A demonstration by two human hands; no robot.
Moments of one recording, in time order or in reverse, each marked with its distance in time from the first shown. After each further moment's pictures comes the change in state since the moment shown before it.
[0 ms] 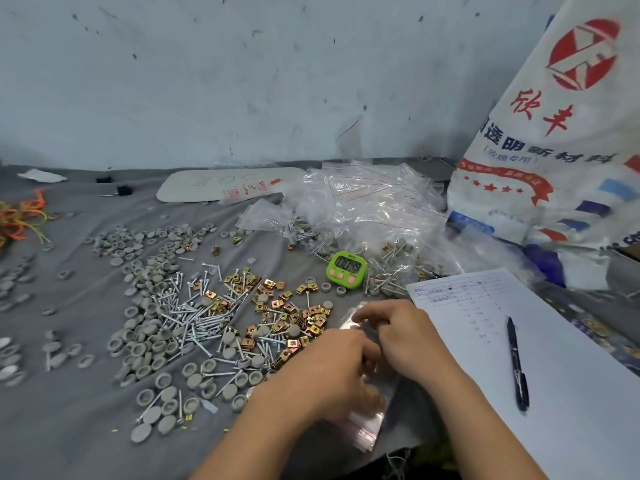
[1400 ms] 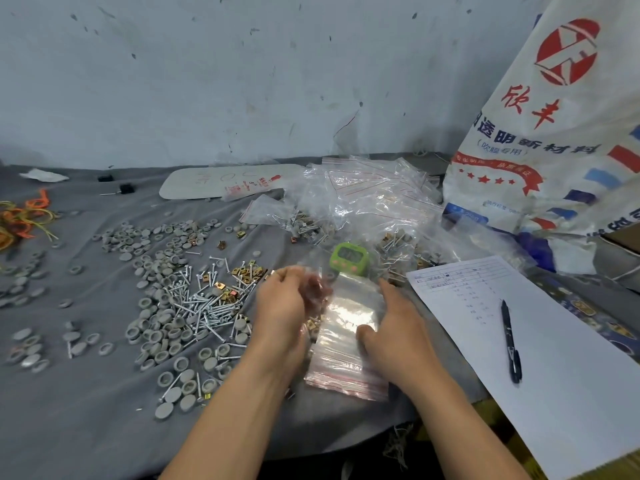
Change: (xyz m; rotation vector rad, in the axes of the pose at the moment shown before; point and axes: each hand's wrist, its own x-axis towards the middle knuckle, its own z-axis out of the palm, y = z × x) left_hand -0.011 -0.009 -0.035 -1.444 0.754 -0.487; right_hand -0.036 -0.015 0.021 -0.079 0.103 0.078
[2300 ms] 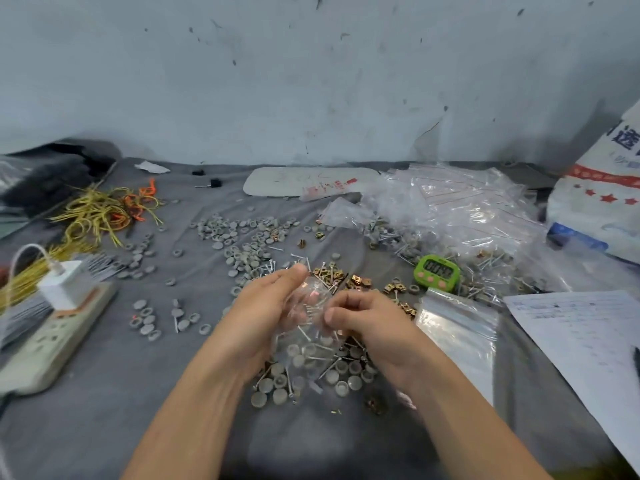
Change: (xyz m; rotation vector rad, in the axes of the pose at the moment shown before) left_hand 0.002 0.067 -0.128 0.290 -0.058 0.034; right_hand 0.002 -0.124 0.055 0.836 -0.603 -0.201
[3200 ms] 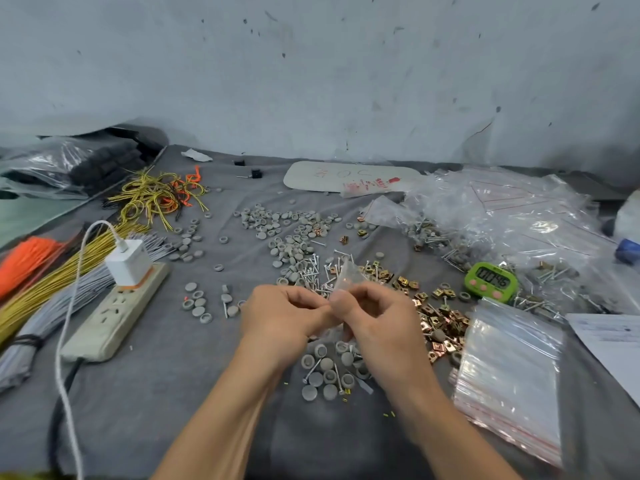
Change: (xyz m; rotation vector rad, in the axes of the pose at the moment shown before) left_hand -0.024 -0.006 -0.035 0.304 0.241 0.117; right_hand 0.005 0.002 0.069 -0.174 0.269 -0.270
